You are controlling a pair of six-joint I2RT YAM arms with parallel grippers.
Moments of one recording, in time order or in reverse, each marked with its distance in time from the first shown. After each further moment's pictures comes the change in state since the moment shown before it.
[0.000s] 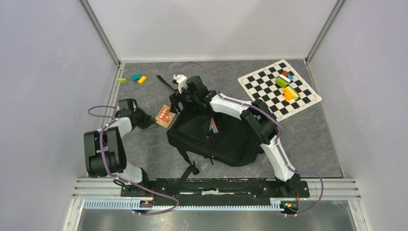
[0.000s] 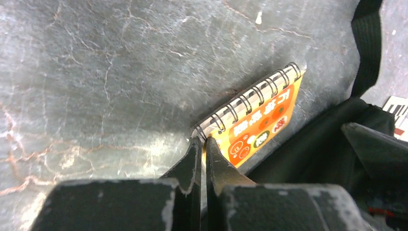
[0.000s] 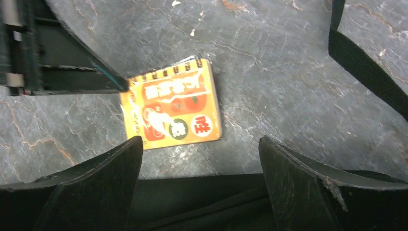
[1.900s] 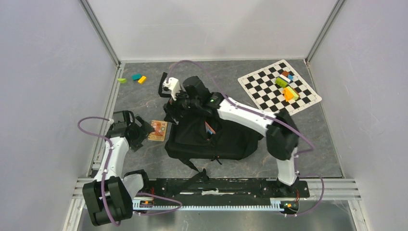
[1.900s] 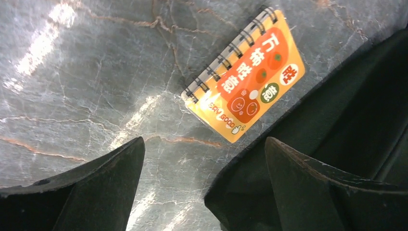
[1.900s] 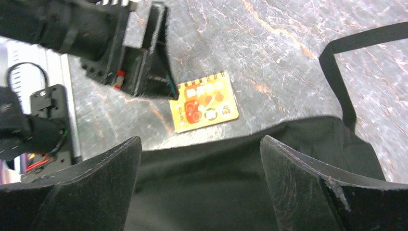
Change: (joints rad) left arm 0.000 -0.523 -0.076 -0.539 -0.184 0.129; right arm 0.126 -0.444 -0.214 -0.131 -0.016 -0.159
